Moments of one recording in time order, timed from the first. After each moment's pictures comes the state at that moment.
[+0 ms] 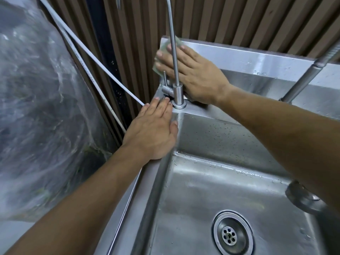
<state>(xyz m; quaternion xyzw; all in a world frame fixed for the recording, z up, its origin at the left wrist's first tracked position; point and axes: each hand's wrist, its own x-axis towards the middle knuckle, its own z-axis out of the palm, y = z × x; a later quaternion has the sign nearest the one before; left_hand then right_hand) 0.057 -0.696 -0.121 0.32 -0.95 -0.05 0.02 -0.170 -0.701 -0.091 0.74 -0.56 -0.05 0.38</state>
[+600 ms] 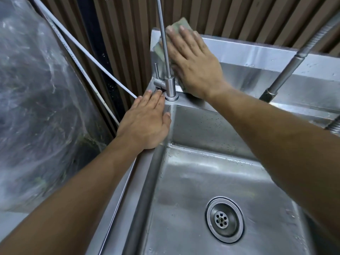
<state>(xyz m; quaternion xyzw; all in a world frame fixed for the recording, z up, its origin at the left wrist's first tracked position) 0.056 -0.699 -0.122 0.32 -0.95 -0.05 0.03 -0.152 -0.677 -0.086 0.64 -0.69 0.04 0.32</state>
